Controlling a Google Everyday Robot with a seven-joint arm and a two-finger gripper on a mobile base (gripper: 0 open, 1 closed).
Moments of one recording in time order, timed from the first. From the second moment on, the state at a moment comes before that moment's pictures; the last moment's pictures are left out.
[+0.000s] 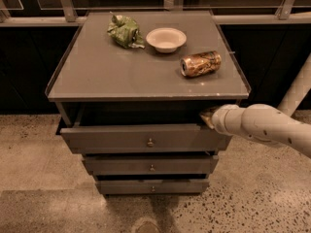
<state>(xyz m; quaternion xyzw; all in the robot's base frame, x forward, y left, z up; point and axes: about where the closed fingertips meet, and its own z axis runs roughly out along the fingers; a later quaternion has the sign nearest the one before) 0.643 -0.206 0.669 -0.34 0.83 0.02 0.45</state>
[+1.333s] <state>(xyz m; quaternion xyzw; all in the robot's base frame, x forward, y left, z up) 0.610 -0.203 0.691 -0.38 0.78 0.14 0.48</state>
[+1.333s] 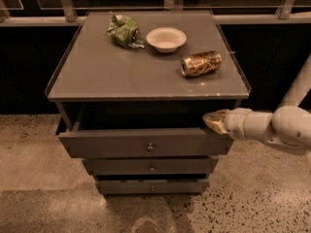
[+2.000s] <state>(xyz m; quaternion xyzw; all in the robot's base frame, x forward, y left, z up) 0.583 -0.225 0.679 -0.40 0.75 0.20 0.49</state>
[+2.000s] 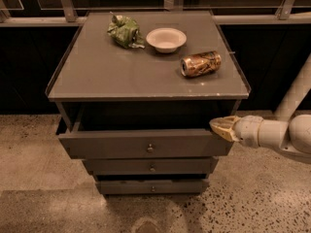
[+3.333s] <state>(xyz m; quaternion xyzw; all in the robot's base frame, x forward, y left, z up) 0.607 -0.233 0.671 -0.38 0.76 0.22 0.48</state>
